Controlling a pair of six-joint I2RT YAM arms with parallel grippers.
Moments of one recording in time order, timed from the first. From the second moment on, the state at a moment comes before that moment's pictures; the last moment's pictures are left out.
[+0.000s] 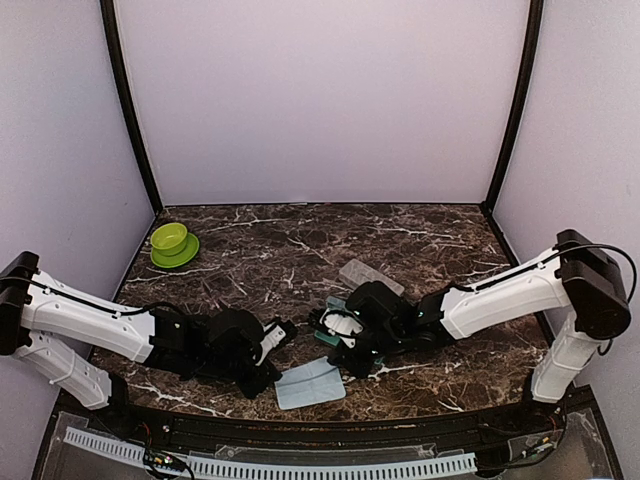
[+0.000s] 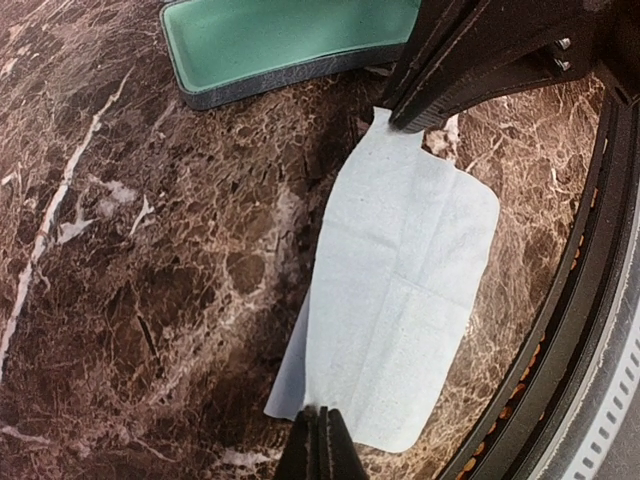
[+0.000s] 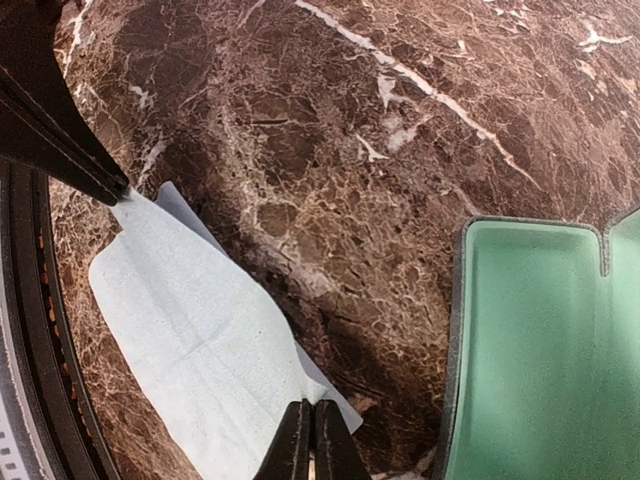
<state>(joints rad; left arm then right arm) -1.21 1.37 0.63 -0.21 -0.07 -0.35 1.14 1.69 0.88 -0.08 -0.14 0.05</state>
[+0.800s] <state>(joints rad) -1.24 1.37 0.62 -0.22 -0.06 -0.38 1.18 1.66 0.81 -0.05 -0.12 0.11</state>
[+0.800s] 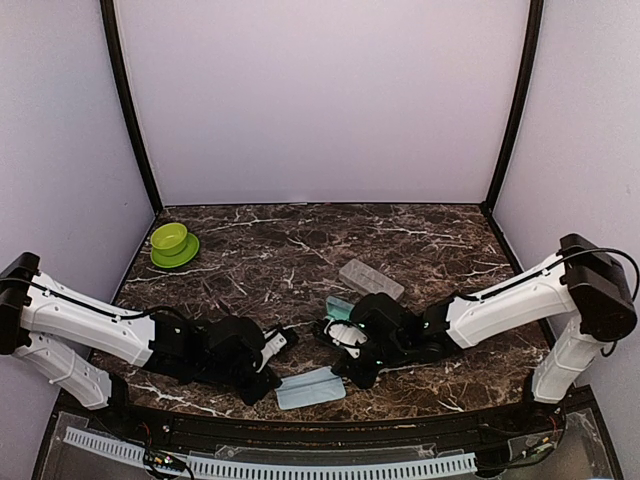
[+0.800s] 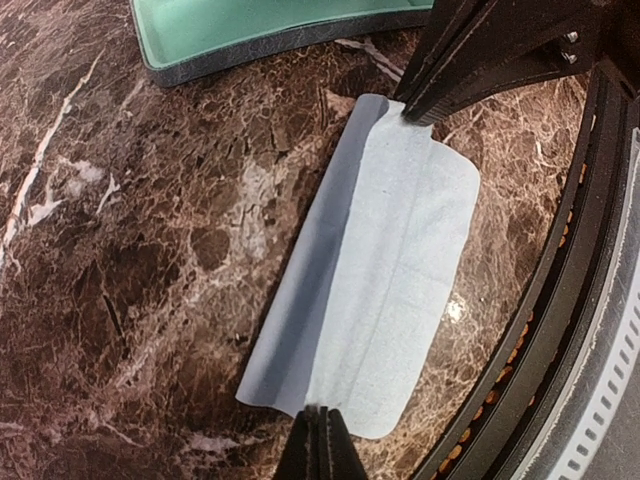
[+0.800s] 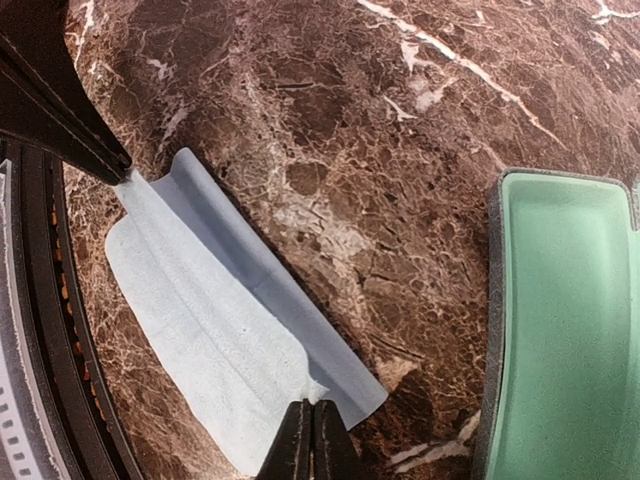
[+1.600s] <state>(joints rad) -1.28 1.39 0.62 -0.21 -0.06 -0.39 1.20 1.65 0.79 -0.02 -0.12 0.14</state>
